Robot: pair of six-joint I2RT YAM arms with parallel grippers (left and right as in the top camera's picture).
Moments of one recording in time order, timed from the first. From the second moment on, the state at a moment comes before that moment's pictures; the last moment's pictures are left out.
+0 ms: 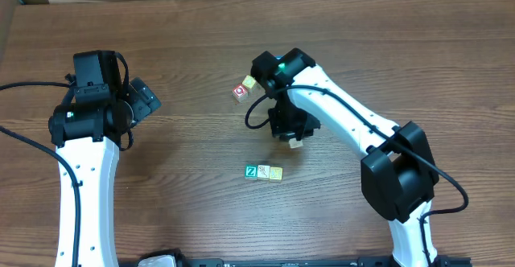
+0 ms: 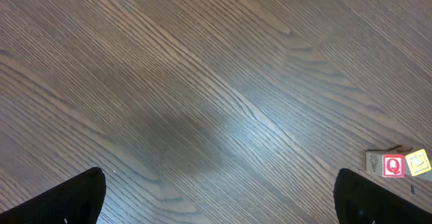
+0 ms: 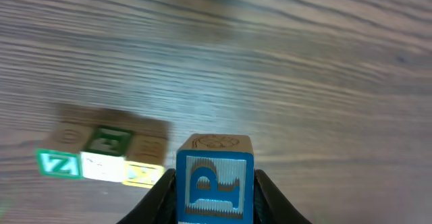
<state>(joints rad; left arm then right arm) 0.15 1.34 1.32 -1.05 -0.20 -0.55 0.66 2.13 1.85 -1.46 -0.03 0.50</state>
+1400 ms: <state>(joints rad) 0.15 1.34 1.32 -1.05 -0.20 -0.55 0.56 1.46 0.95 -0.81 -0.09 0.83</state>
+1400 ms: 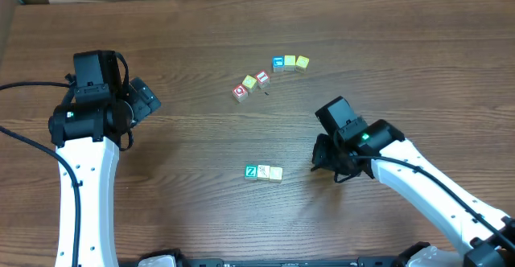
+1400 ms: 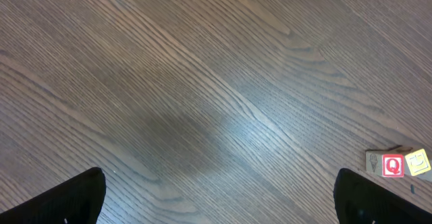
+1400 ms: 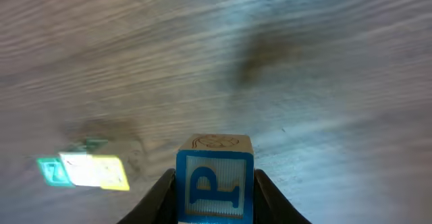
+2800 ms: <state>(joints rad) 0.15 1.34 1.32 -1.05 -0.20 -0.55 0.74 1.59 0.87 -0.53 -0.14 1.01</state>
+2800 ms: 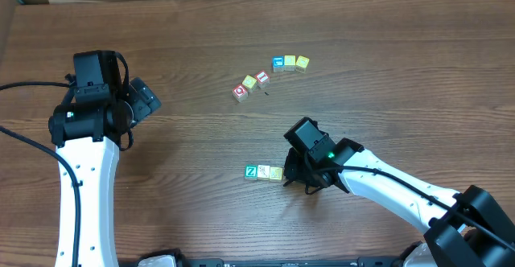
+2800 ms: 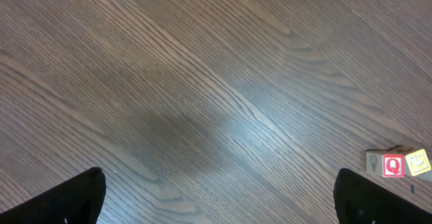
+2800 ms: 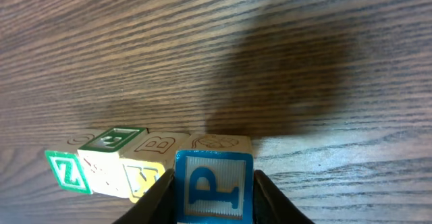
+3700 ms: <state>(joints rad) 0.15 1.34 1.32 -1.05 -0.20 -0.55 0.67 1.59 0.89 -0.60 -0.17 0.97</state>
